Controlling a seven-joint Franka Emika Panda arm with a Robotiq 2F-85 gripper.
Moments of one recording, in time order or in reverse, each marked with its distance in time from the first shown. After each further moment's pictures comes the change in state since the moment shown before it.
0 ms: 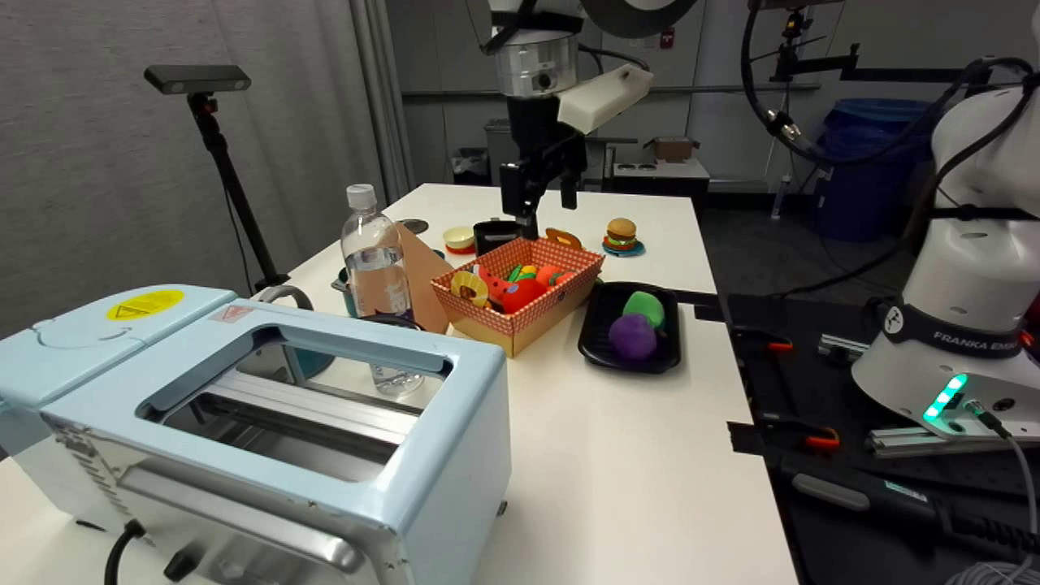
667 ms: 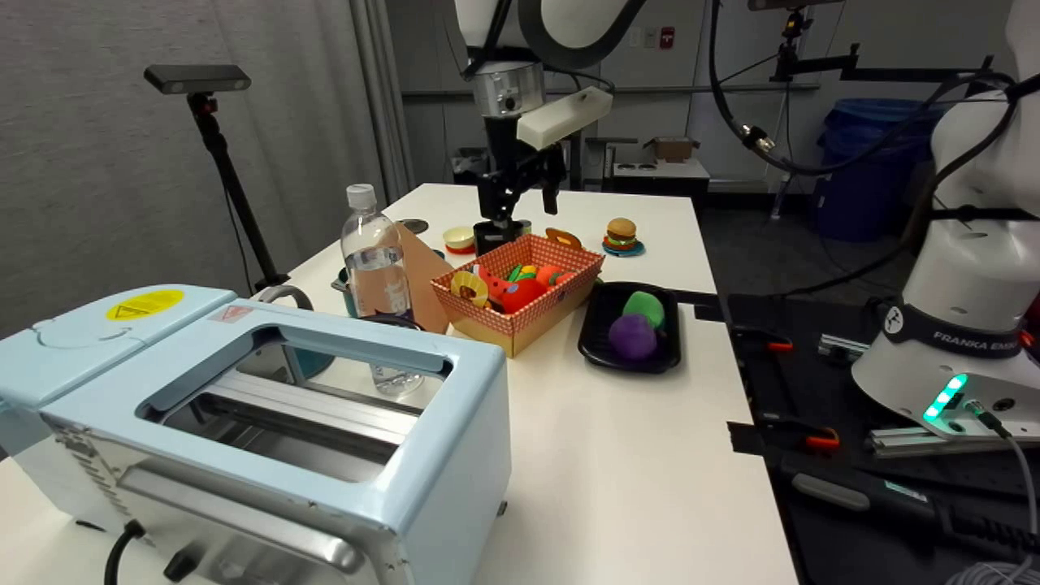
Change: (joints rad) arm 0.005 0.151 -0.105 0.127 -0.001 0.000 0.016
